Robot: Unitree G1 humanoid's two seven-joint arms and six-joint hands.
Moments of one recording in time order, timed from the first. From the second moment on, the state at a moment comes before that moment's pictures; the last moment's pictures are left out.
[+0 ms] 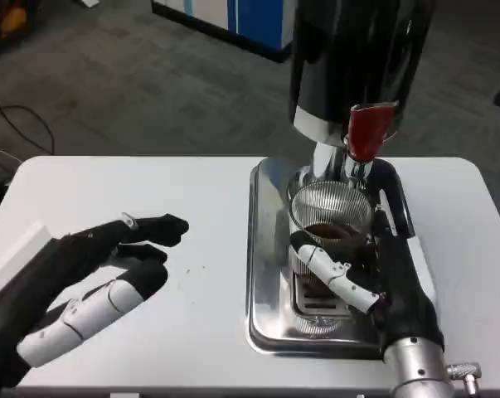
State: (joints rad) left arm 0.17 0.54 0.34 -0.56 -0.06 -0.03 -0.49; right arm -0.26 0.06 0.12 0.05 -0.25 0.05 -0.22
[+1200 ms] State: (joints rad) left arm 0.17 0.54 0.33 -0.58 -0.06 -0.03 -0.49; right arm -0.23 0.06 0.16 0.10 -0.37 -0.03 -0.41
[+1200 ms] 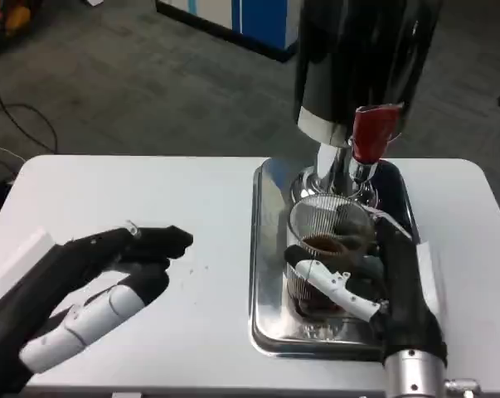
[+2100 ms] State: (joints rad) left arm -0.04 0.54 0.21 -0.51 -0.01 -0.03 -0.47; right arm -0.13 0.00 0.07 0.01 -0.35 -0.07 -0.37
